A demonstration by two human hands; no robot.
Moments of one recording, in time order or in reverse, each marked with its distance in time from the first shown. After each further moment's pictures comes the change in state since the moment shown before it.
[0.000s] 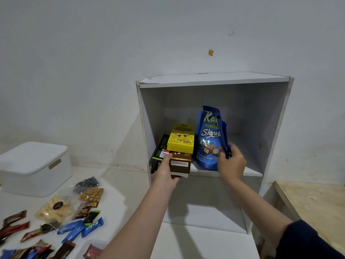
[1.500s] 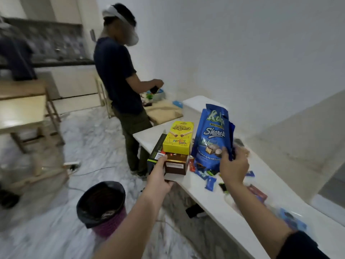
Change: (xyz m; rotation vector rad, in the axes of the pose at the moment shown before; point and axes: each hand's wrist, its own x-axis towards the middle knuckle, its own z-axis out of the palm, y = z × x) left_hand -0.211 0.201 -0.569 -0.359 0.369 0.321; right_hand -0.517 -0.232 0.181 0.306 -0.652 -0.073
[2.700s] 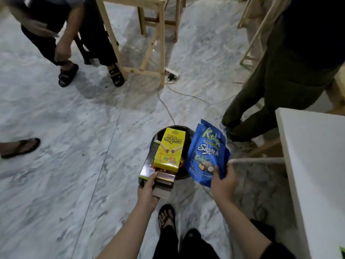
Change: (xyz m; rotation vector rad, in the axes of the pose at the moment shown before) left_hand 0.285 0.083 -0.398 -0.595 0.820 0.169; right_hand -0.153 0.209 0.521 -0.246 -0.981 0.286
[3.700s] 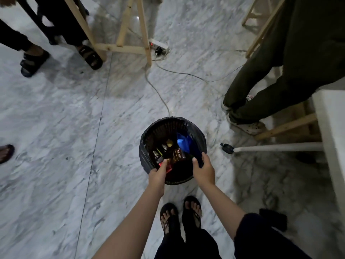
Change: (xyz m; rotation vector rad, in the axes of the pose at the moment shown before) left_hand 0.126 -0.016 0.094 0.690 0.149 -0.132; right_hand 0.101 0.071 0.118 -0.162 -0.397 0.304
